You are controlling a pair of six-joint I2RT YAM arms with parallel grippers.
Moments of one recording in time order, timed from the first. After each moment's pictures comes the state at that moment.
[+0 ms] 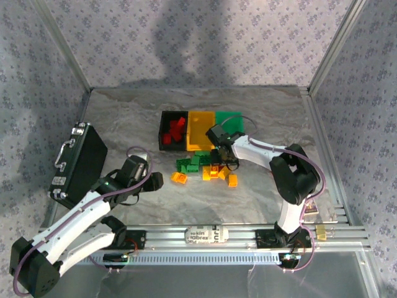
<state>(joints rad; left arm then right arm) -0.62 0.81 0.57 -0.68 -0.07 -0.65 0.66 1.80 1.18 -0.66 0.14 0.55</state>
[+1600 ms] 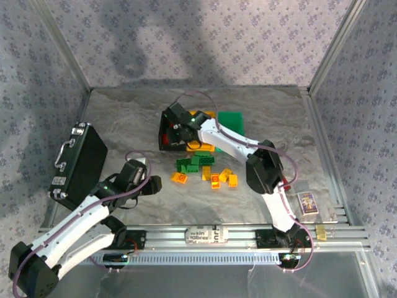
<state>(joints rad) -0.62 0.76 0.51 -0.68 -0.07 -0.65 0.84 2.16 2.01 -0.83 0.06 0.50</state>
